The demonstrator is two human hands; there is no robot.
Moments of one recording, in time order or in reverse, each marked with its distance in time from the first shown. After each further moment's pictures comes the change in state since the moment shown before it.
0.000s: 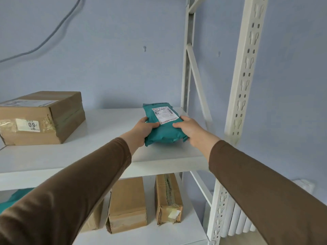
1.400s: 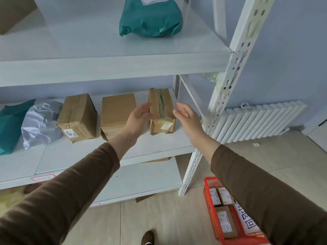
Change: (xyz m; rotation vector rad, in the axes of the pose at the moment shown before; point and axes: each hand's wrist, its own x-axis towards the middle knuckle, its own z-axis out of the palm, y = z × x) left_hand -0.099 -0.255 -0.009 0.287 -0.102 -0.026; right_hand -0.099 0.274 0.008 0.000 -0.022 0.084
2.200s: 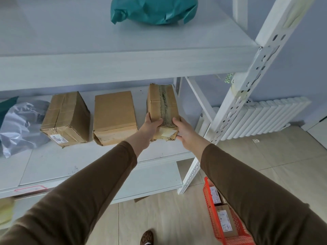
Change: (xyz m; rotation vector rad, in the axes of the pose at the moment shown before) left_hand 0.092 -0.070 0.039 -0.230 -0.079 -0.387; right_hand 0.071 0.065 0.033 0.299 -0.088 0.433
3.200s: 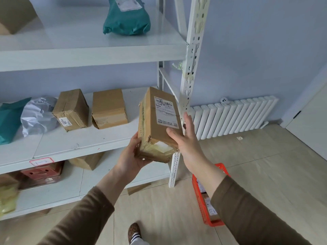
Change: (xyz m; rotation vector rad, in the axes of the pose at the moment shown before) left_hand -0.279 -0.088 0.039 -0.418 -0.159 0.086; right_hand -0.293 0.046 -0.051 0.029 0.075 -0.446
